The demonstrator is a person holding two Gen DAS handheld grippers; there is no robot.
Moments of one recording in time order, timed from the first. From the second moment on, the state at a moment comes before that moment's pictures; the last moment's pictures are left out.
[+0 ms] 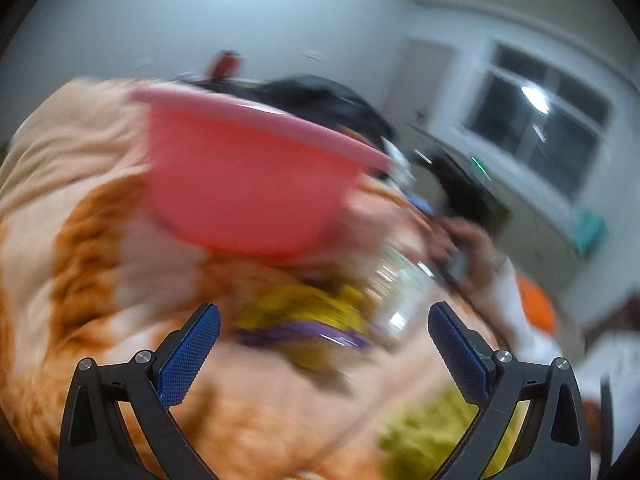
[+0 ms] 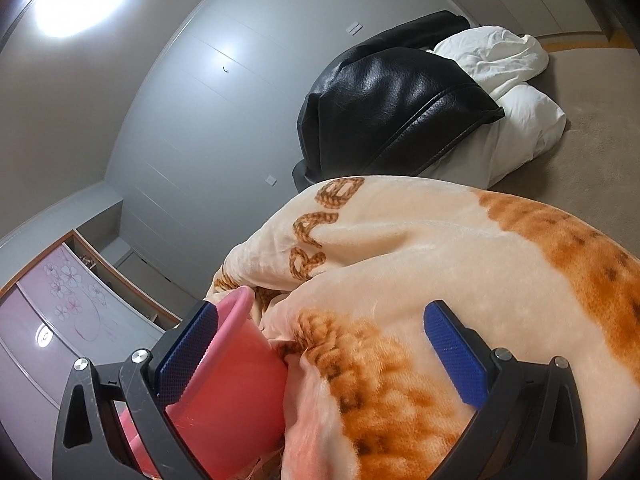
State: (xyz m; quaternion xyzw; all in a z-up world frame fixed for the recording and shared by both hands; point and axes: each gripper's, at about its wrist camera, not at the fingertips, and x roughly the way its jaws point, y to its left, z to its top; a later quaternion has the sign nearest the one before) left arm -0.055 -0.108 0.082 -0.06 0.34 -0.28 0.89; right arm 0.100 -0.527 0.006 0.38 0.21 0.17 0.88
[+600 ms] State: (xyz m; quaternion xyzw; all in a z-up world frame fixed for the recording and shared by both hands) left arm 0.014 -0.176 0.023 0.12 0.52 -0.12 0.84; right arm 0.099 -0.527 0.006 0.38 0.21 0.17 0.88
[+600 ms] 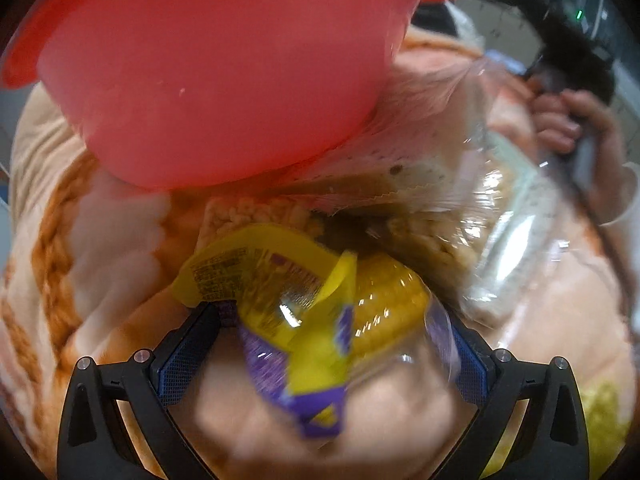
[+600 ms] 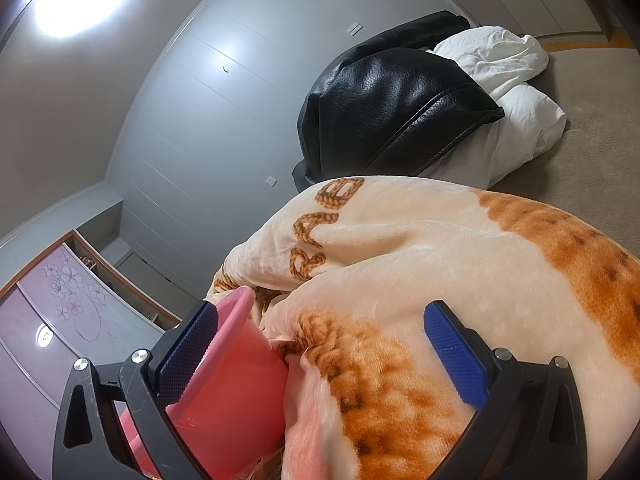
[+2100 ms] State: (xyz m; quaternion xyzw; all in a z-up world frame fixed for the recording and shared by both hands) left arm 0.061 -0.140 0.153 -0.03 0.35 -0.04 0.93; right arm 0.098 -0.527 0.006 0.38 0.21 0.17 0.88
